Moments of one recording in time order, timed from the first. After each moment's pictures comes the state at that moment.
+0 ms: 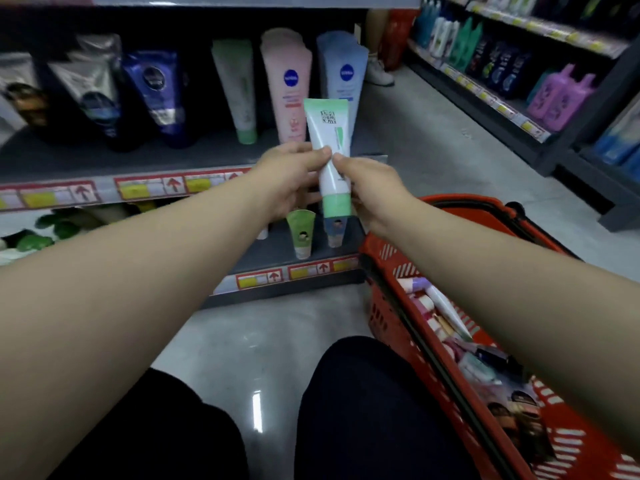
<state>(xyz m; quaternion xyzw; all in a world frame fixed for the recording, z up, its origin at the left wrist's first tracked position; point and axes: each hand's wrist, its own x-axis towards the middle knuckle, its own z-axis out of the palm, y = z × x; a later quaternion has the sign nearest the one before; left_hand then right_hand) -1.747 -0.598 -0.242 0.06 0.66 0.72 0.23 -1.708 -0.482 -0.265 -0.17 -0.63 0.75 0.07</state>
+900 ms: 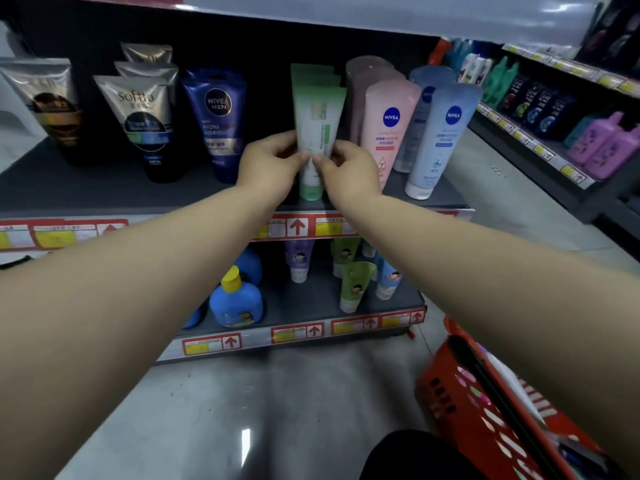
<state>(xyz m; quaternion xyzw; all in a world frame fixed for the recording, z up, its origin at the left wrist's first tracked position) -1.902 -0.694 -0.269 0.11 0.74 0.66 -0.01 -1.876 -0.584 -0.266 -0.11 -0.85 0.49 0.19</state>
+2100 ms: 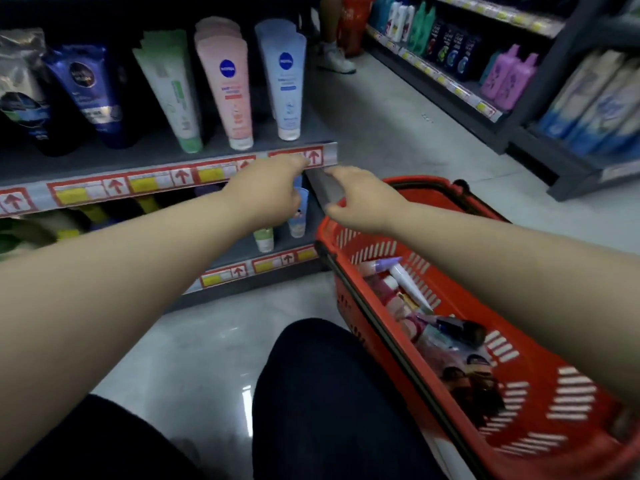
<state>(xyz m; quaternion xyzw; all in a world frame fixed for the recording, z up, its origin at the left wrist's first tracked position) -1.721 -0.577 -0.248 0.35 0.93 0.10 -0.02 -1.662 -0.418 -0.270 -0.02 -0.99 0.15 0.01</state>
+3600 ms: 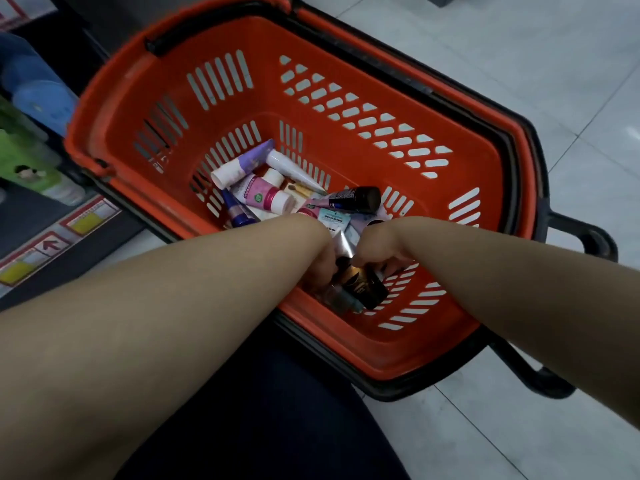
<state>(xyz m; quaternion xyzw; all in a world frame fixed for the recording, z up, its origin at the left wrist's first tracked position) -1.531 -0.366 -0.434 0.59 0.52 -0.46 0.40 -1.450 -0.290 -0.471 -0.42 -0.70 0.39 -0.42</state>
